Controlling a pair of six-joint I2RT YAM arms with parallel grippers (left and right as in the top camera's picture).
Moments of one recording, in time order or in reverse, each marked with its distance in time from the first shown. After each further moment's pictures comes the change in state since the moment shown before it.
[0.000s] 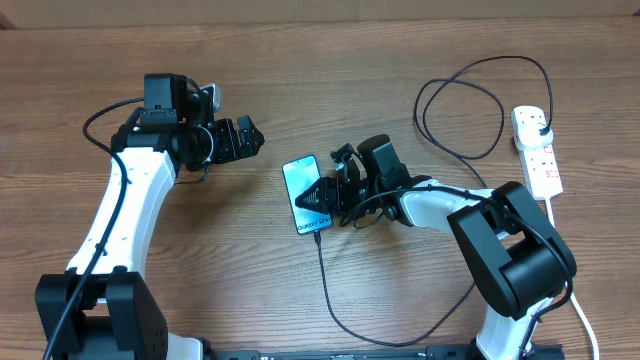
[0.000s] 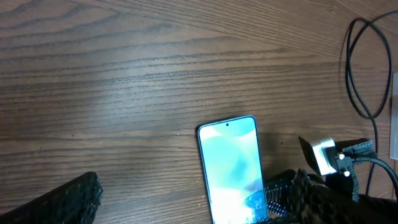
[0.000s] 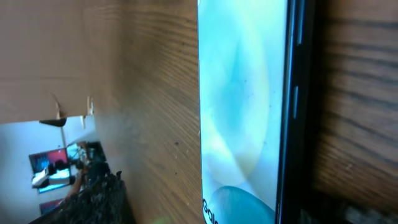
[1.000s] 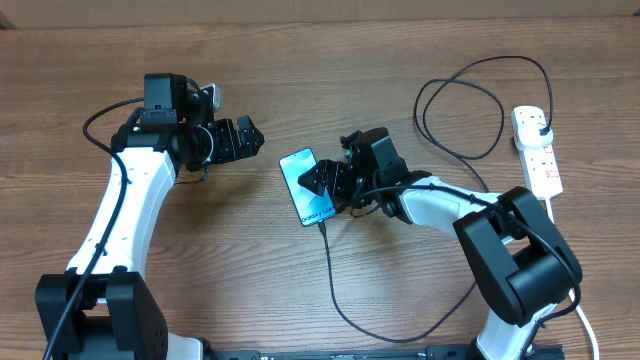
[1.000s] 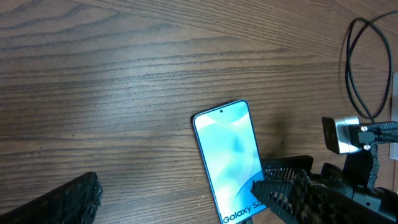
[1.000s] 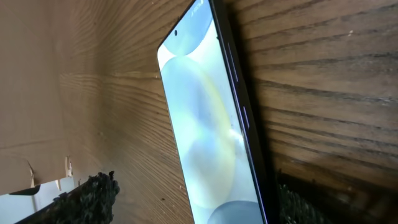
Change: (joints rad) left arm 0.000 0.000 0.000 0.000 0.000 0.000; right arm 0.008 -0.030 0.034 -0.026 0.233 0.142
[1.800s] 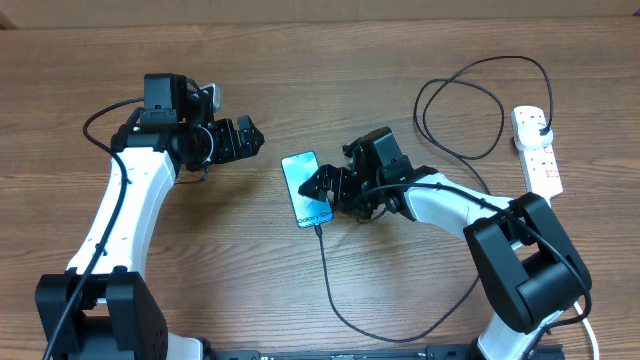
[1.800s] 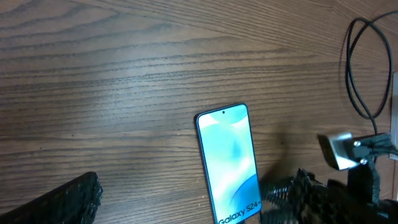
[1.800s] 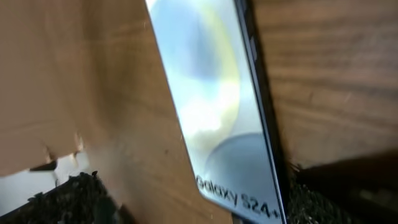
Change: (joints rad) left arm 0.000 0.000 0.000 0.000 0.000 0.000; right arm -0.008 -0.043 0.016 -0.200 -0.121 -0.004
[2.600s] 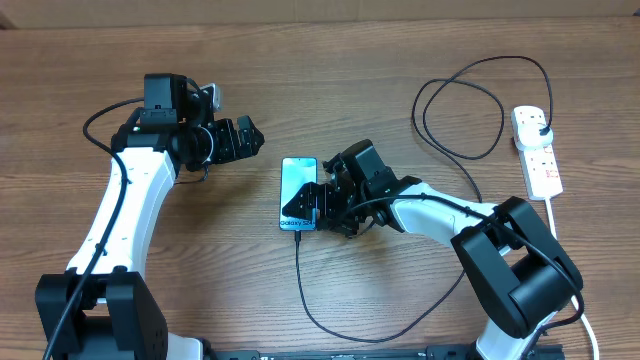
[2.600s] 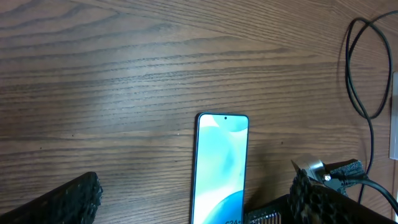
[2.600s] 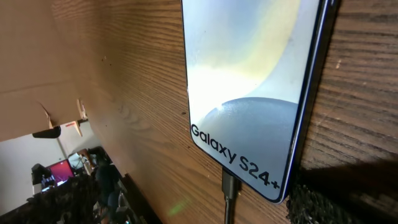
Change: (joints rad) left arm 0.000 0.000 0.000 0.000 0.000 0.000; right arm 0.090 0.004 -0.015 0.028 -0.040 0.011
